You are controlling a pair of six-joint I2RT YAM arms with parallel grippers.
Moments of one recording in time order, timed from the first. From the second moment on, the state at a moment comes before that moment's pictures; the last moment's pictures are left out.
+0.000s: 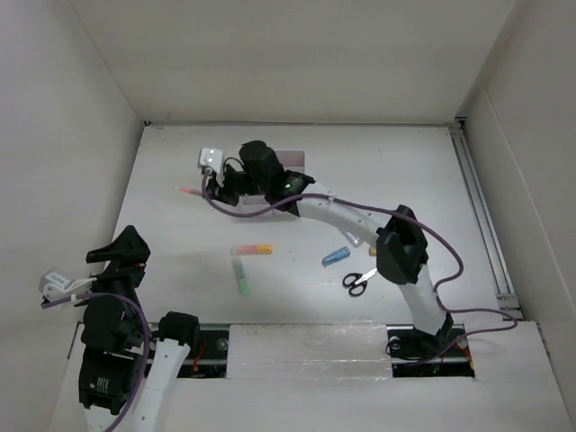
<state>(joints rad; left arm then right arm) -0.21 0.09 0.85 -0.77 -0.72 -0.91 0.96 2.18 1.97 -0.11 -0.48 -0.37</state>
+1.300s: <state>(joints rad) -0.21 0.09 0.83 -0.71 -0.64 -0.83 0.41 2.17 1.65 0.41 -0.87 -0.10</state>
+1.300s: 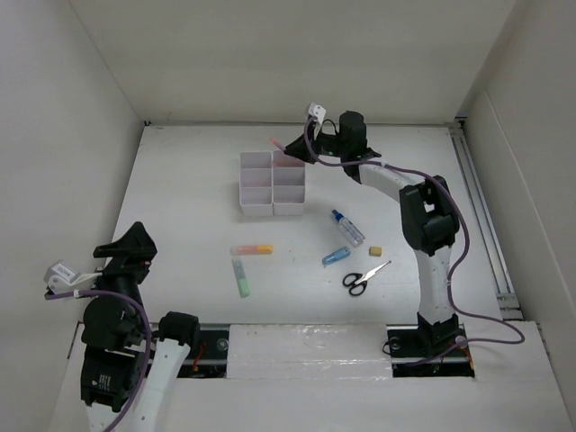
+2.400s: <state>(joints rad) -0.21 0.09 0.82 -0.71 -0.63 -0.83 0.58 1.81 1.36 0.38 -0.64 -0.12</state>
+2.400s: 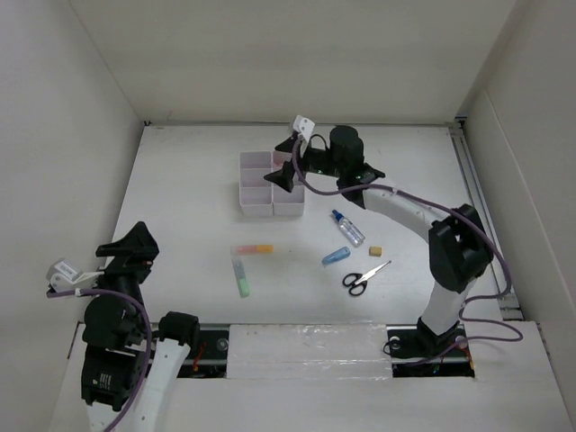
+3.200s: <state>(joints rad) -0.21 0.41 0.79 -0.58 -0.30 -0.63 0.86 2.02 1.44 -0.10 -0.55 -0.32</state>
